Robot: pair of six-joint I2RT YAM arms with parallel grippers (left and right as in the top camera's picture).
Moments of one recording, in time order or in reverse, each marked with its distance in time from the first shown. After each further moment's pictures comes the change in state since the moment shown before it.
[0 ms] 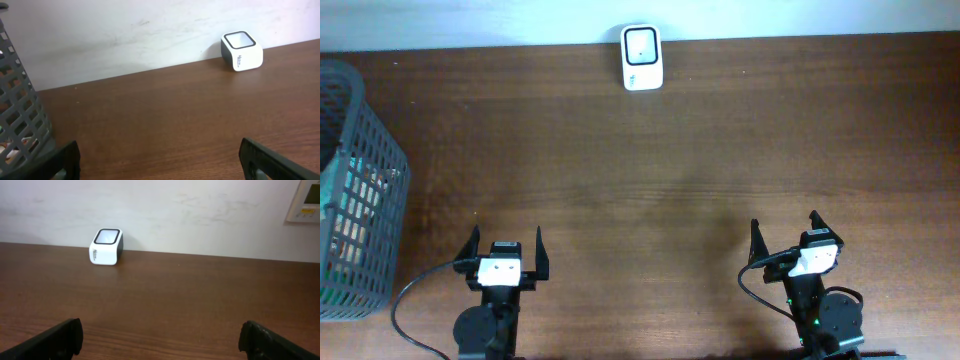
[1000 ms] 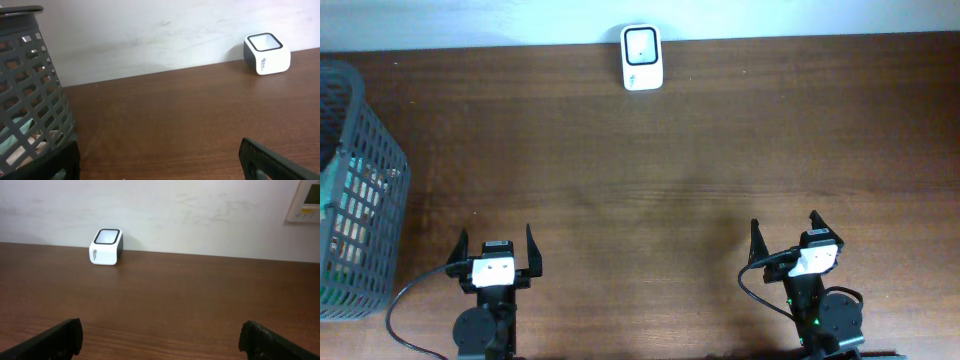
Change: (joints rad) left arm 0.000 0.000 0.000 0.021 -0.099 0.004; right arm 0.000 0.000 0.000 0.000 0.000 -0.001
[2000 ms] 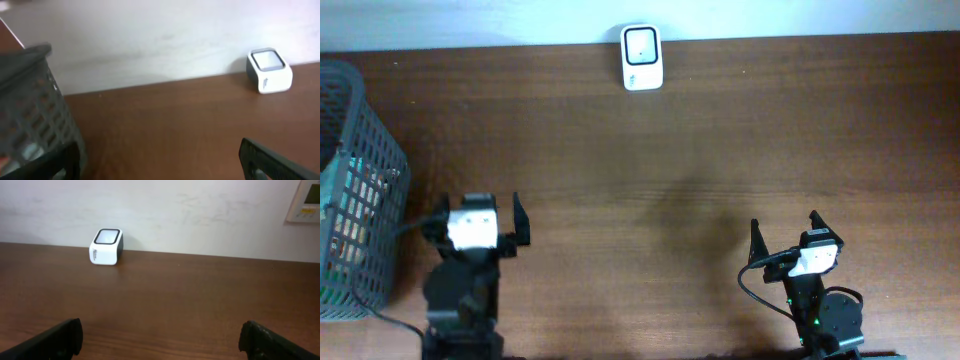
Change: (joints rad) left arm 0.000 0.496 0.429 -0.014 -0.011 -0.005; right arm 0.000 0.001 0.000 0.000 0.000 0.001
